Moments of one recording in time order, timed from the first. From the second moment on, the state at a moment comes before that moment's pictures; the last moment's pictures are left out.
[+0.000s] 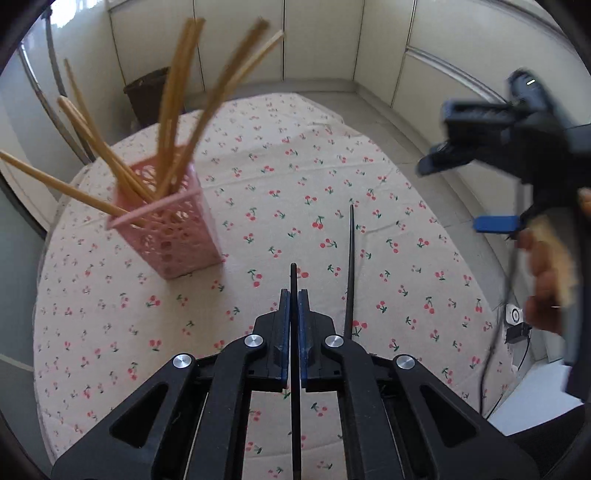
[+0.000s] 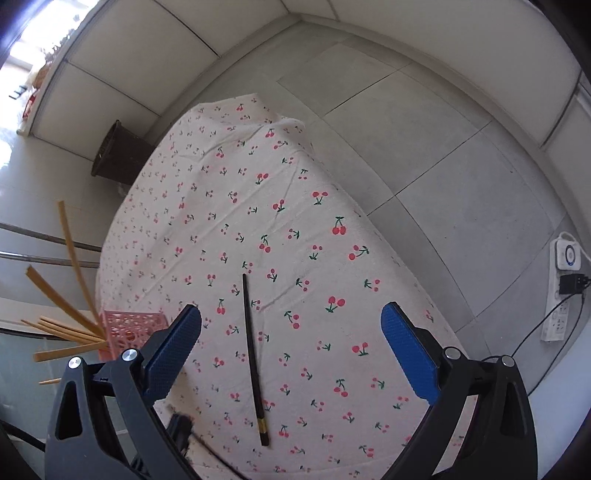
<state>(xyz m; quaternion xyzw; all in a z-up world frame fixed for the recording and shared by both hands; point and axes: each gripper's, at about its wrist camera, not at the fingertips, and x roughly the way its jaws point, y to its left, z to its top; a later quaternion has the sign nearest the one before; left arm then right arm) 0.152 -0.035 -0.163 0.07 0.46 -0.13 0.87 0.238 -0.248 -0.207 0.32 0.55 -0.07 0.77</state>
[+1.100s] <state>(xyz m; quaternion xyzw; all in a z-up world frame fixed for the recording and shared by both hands) 0.093 0.093 -0.056 -0.07 0.33 -0.08 0.94 0.156 -0.139 -0.122 0.15 0.45 0.08 0.88</state>
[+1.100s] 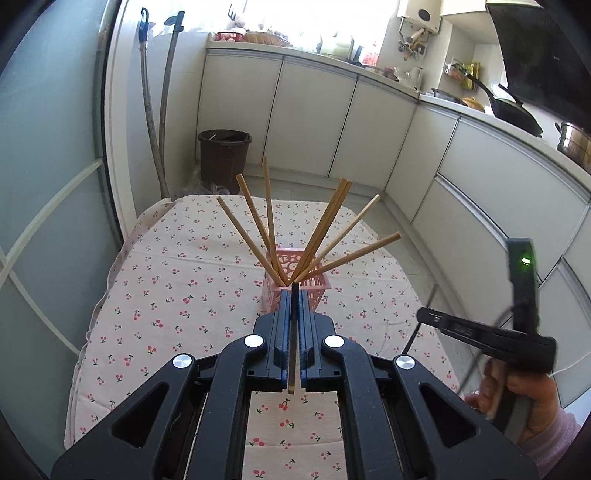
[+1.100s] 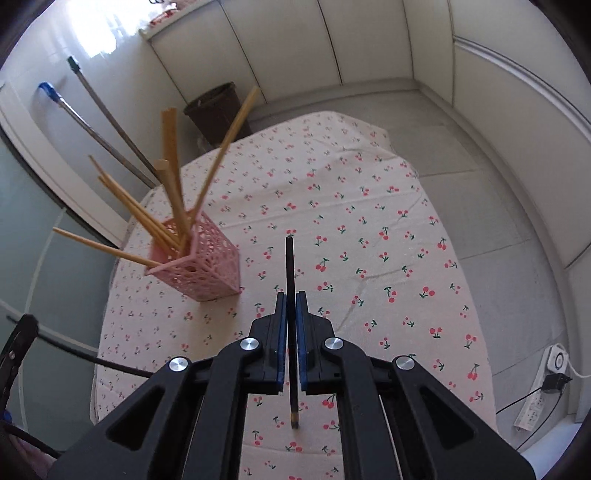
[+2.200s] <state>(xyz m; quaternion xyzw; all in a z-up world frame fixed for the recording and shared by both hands) 0.198 0.090 -0.005 -0.09 0.27 -0.02 0.96 0.136 -0.160 -0.038 0.20 0.37 0.16 0.90</state>
